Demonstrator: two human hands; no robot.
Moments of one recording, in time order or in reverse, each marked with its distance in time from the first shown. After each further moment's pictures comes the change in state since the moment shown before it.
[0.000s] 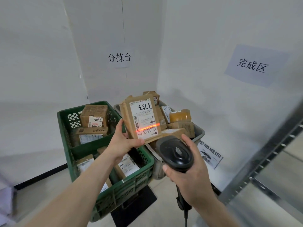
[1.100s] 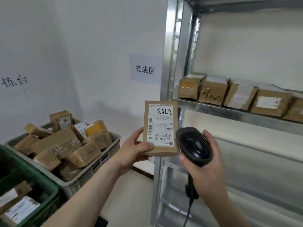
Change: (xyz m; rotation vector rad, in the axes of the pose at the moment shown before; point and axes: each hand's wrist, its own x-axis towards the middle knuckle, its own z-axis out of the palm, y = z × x) left_hand -0.076 0.025 0.352 0.022 -0.757 0.008; right_hand -0.111 0.016 -0.295 -0.024 0.735 0.015
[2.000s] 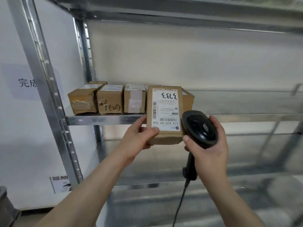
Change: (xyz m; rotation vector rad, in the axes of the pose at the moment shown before) left_hand 0.088 0.051 0.277 0.111 -0.422 0.225; right_hand 0.043 -0.008 -0.208 -0.081 0.659 -0.185
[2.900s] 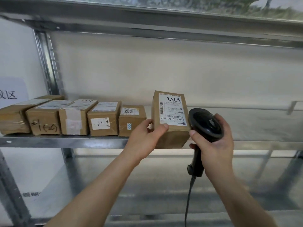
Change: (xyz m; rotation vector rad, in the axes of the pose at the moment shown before) left_hand 0.121 0.046 0.208 0.211 0.172 -0.001; right_hand 0.204 0.045 -0.140 0.125 -0.009 0.043
